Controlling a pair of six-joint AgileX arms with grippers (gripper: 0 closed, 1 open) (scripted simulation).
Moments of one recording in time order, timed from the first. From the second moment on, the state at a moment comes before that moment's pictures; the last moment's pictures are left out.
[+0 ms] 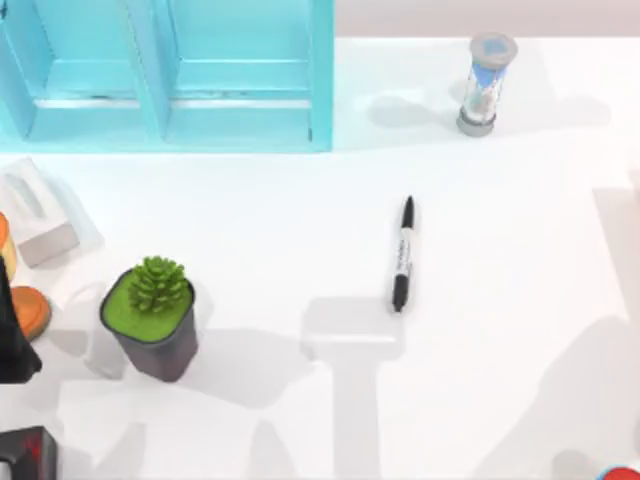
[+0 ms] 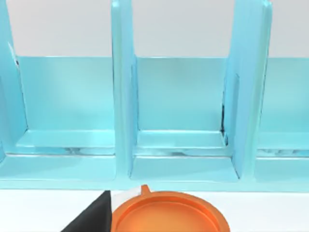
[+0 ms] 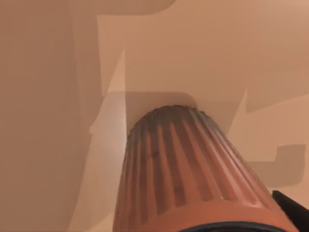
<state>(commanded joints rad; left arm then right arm) 0.00 0.00 0.00 0.00 0.00 0.00 -0.50 1.95 1.36 -0.98 0.00 -0.48</state>
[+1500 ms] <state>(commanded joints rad) 0.00 0.00 0.00 0.00 0.00 0.00 0.03 1.85 1.73 -1.46 0.02 0.05</state>
